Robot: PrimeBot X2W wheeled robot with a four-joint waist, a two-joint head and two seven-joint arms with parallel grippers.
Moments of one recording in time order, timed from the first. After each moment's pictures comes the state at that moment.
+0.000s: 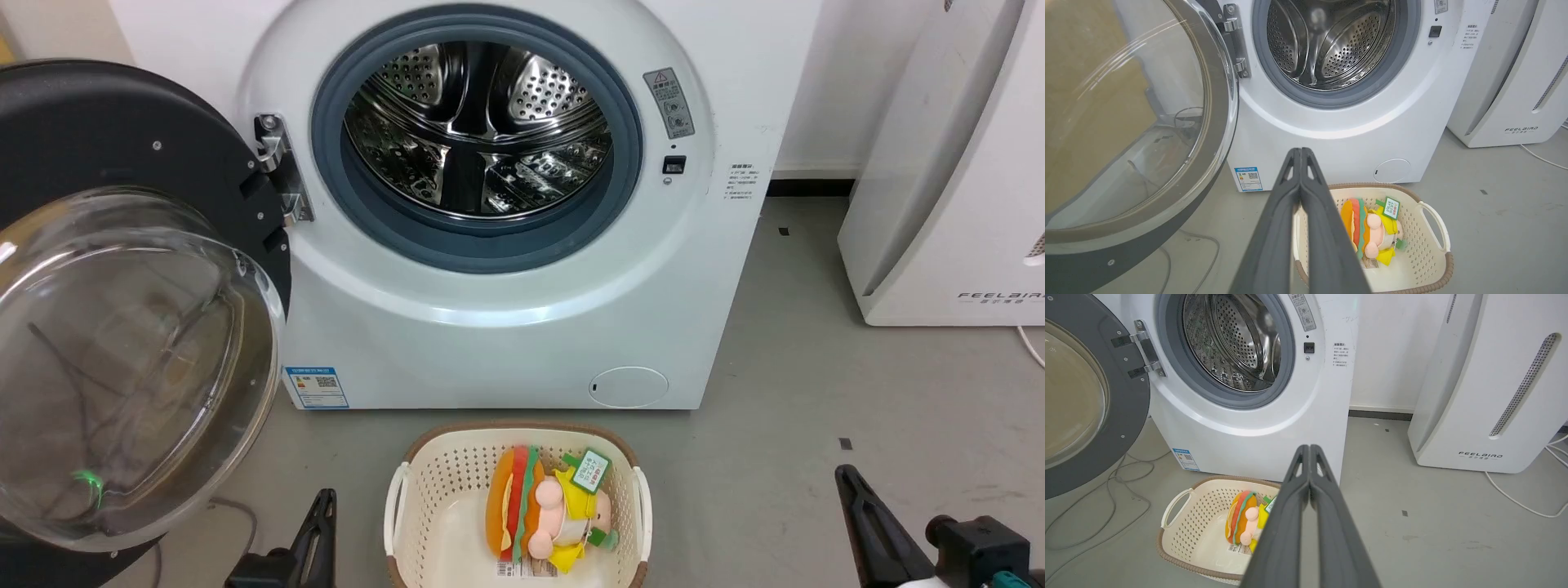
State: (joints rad) left arm 0.12 0.14 -0.13 0.15 -0.12 0.07 -0.23; right arm 0.20 -0.05 -0.03 -0.15 0.09 0.13 0.04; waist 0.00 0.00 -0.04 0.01
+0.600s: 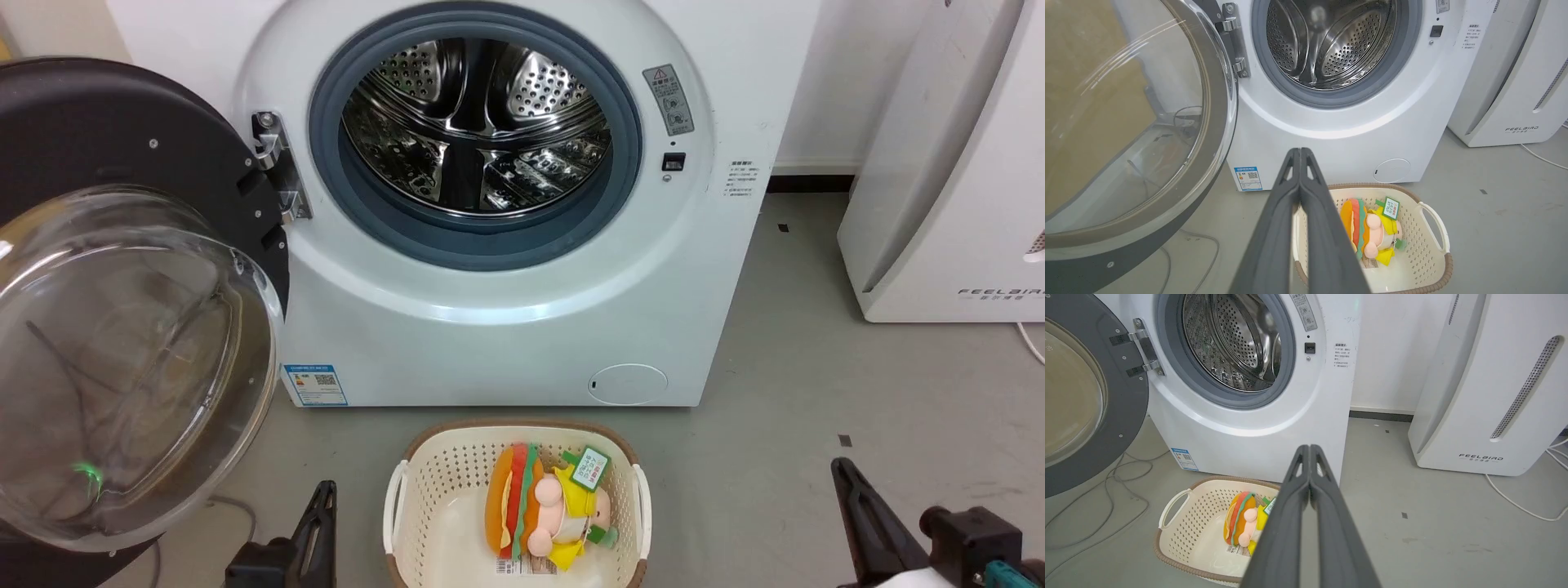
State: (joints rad) left arm 0.11 0.13 -0.11 0.13 -0.10 0.07 -0.20; right arm 0.18 -0.05 -0.03 -0.13 0.08 0.13 0.04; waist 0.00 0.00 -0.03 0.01
